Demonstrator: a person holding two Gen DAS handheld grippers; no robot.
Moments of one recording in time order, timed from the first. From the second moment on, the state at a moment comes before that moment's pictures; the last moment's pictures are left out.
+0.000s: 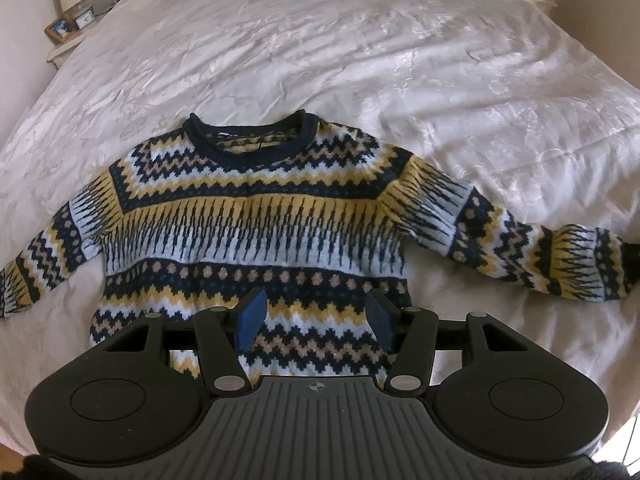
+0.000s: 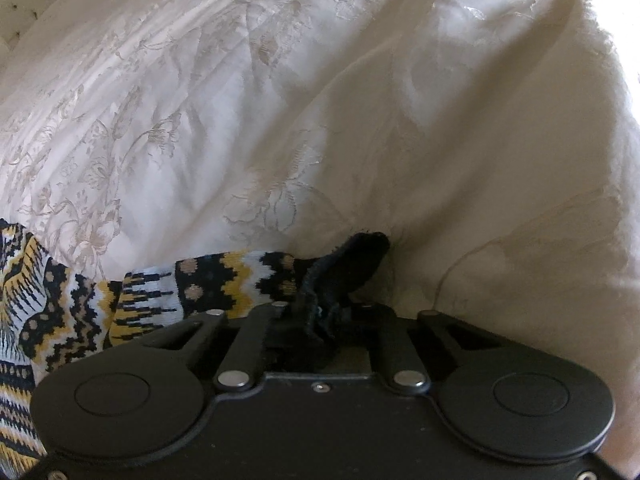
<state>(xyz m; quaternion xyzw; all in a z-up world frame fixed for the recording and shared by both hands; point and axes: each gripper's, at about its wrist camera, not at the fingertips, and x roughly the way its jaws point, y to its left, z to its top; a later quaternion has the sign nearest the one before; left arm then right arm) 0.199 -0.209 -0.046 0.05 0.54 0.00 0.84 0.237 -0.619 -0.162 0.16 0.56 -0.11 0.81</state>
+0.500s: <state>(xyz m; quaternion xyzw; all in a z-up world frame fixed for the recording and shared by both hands) 0.185 -0.173 -0.035 0.01 0.53 0.02 0.85 0.245 -0.626 -0.035 0.23 0.43 -0.08 0.87</state>
